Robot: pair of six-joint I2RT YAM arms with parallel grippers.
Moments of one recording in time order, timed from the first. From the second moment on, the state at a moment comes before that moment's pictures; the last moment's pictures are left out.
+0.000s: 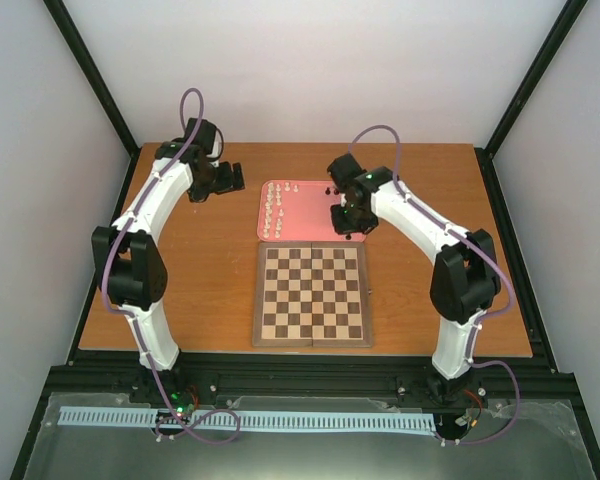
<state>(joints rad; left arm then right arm) -0.17 1.88 1.76 -0.97 0.07 -0.39 0.52 1.89 1.66 -1.04 0.06 0.33</state>
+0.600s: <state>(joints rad) -0.17 1.84 1.76 -0.97 0.04 -0.37 0.94 1.83 1.65 -1.10 0.06 0.31</state>
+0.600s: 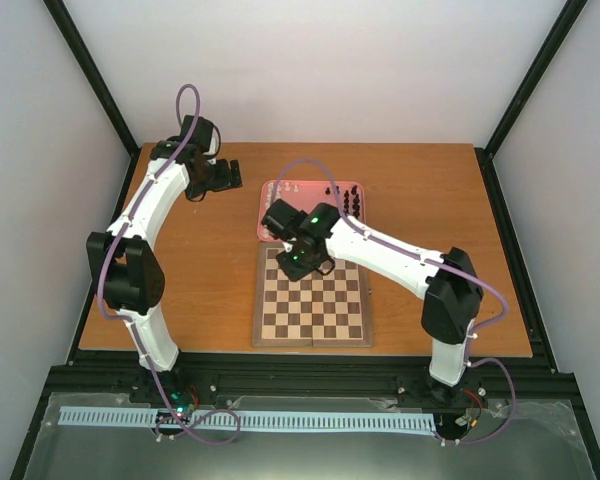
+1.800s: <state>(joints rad) -0.17 1.57 1.50 -0.99 0.06 -0.36 1.29 1.98 1.70 -1.12 -0.01 0.48</state>
